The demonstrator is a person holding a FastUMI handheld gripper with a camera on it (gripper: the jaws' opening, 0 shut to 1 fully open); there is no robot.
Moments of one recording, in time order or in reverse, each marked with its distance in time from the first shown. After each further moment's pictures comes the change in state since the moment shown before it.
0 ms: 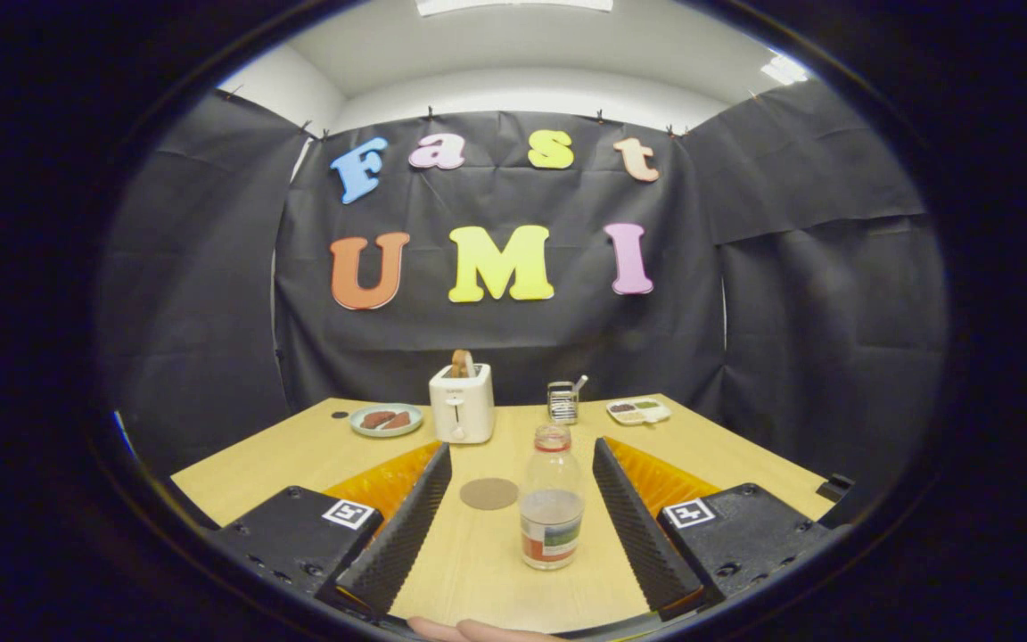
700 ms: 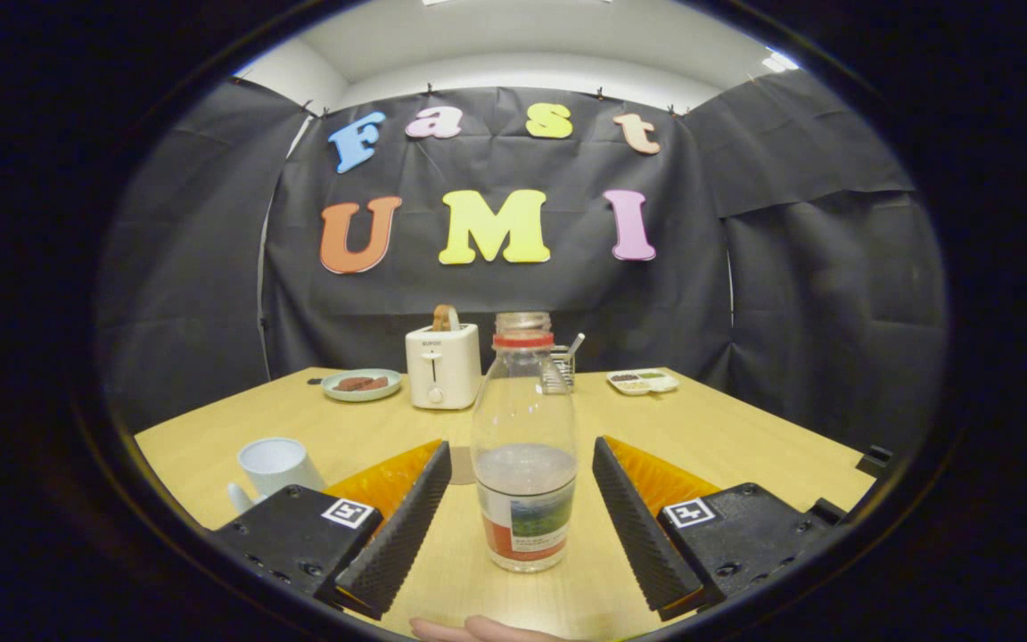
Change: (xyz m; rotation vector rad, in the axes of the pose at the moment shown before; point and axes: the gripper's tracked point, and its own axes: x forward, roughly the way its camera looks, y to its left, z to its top) arm 0.071 -0.025 -0.092 -0.020 0.022 0.000
